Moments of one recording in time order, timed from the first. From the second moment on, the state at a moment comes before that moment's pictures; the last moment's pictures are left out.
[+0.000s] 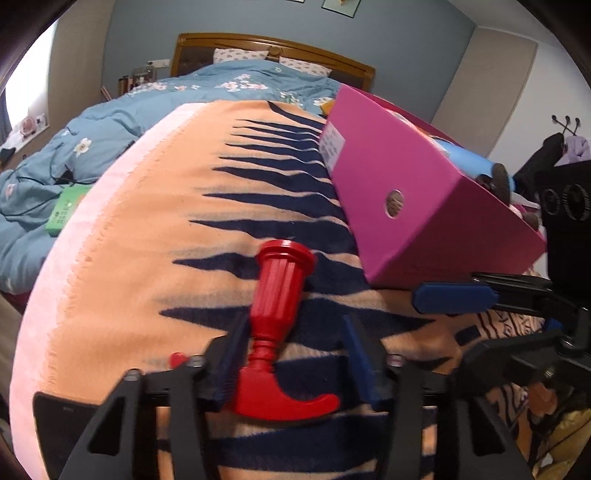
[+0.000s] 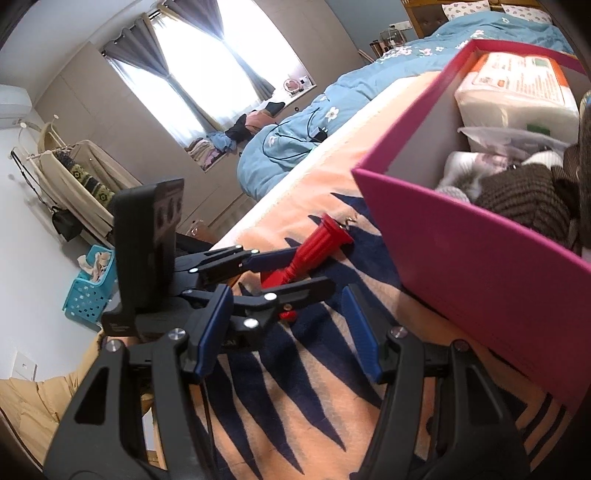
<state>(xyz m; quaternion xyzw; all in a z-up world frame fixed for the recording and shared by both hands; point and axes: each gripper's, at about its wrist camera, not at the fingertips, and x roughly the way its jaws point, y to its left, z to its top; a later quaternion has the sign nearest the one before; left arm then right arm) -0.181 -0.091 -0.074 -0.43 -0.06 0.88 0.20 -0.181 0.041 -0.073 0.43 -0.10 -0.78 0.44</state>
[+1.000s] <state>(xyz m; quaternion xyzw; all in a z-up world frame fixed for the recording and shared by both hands) -0.128 -0.049 -0.072 -0.44 -0.05 0.85 0.28 -0.183 0.026 -0.107 0.46 -0.04 -0.81 0.37</state>
